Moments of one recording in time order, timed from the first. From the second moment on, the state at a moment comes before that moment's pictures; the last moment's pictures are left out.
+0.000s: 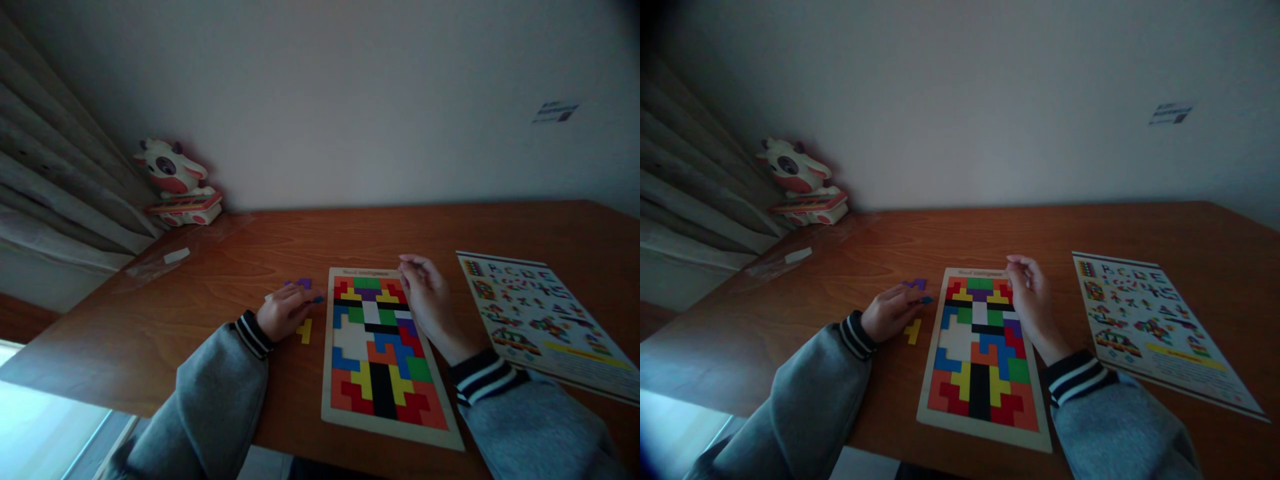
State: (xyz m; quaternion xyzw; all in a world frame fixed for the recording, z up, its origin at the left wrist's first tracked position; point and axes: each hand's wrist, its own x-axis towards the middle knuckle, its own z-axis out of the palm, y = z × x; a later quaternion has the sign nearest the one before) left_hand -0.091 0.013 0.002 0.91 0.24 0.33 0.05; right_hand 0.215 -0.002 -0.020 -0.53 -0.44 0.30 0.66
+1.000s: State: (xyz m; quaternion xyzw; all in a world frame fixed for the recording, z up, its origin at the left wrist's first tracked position) left_hand -0.058 -0.003 0.007 0.86 0.20 0.37 0.28; right_hand 0.208 -0.004 -0.014 -0.53 -0.44 0.31 0.65
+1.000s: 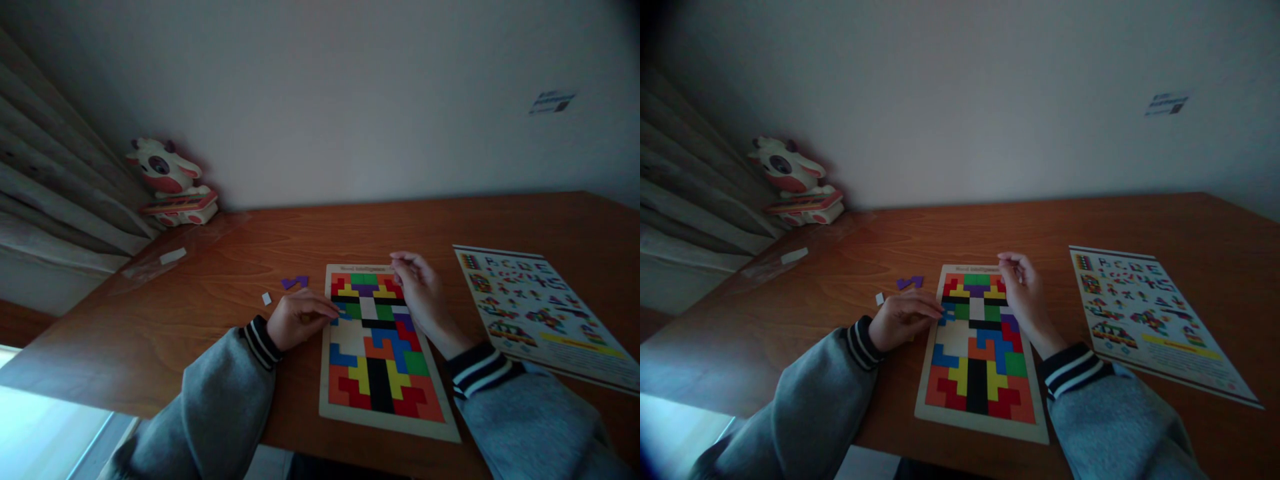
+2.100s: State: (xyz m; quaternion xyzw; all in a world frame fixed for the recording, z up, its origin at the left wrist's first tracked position) left_hand -0.100 0.025 0.002 0.91 0.33 0.24 -0.02; right_hand 0.208 -0.003 -0.015 -0.53 -0.44 0.32 0.65
